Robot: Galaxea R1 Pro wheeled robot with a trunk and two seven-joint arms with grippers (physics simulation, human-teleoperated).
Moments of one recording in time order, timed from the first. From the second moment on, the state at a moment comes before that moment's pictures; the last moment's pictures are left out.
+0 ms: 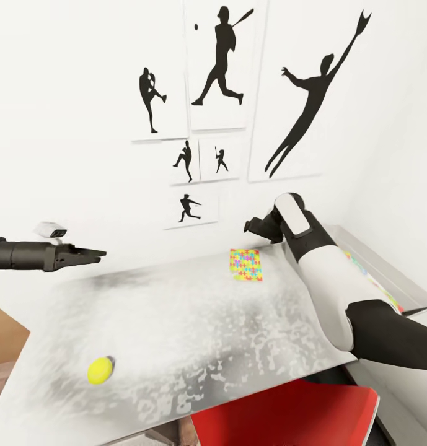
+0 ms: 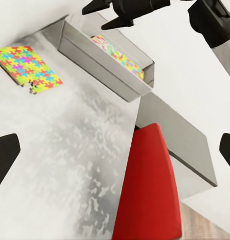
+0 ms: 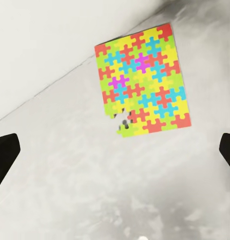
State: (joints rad) left arm -0.86 0.65 -0.01 -1.29 0.26 0.99 -1.57; right arm -1.33 0.10 0.08 -0.68 -0.95 0.96 -0.78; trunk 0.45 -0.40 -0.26
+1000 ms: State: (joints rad) left arm -0.87 0.65 0.01 -1.41 0.28 0.99 -1.57; right arm -1.34 0.13 0.10 -0.68 -0.77 0.84 -0.73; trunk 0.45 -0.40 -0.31
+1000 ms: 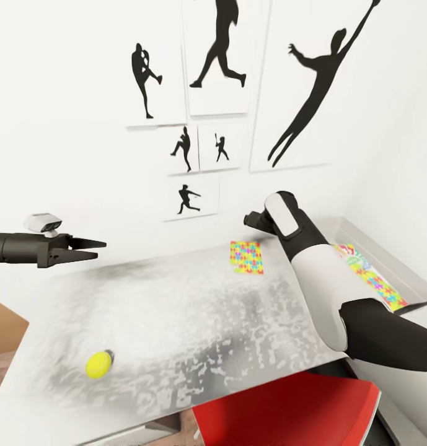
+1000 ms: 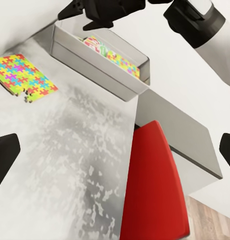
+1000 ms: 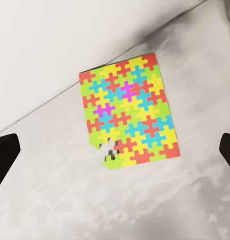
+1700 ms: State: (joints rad) left arm -0.87 0.65 0.03 -1.41 0.28 0.99 -1.57; right arm -1.34 0.13 0.20 -0.67 -0.76 0.77 -0.68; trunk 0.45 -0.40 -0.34
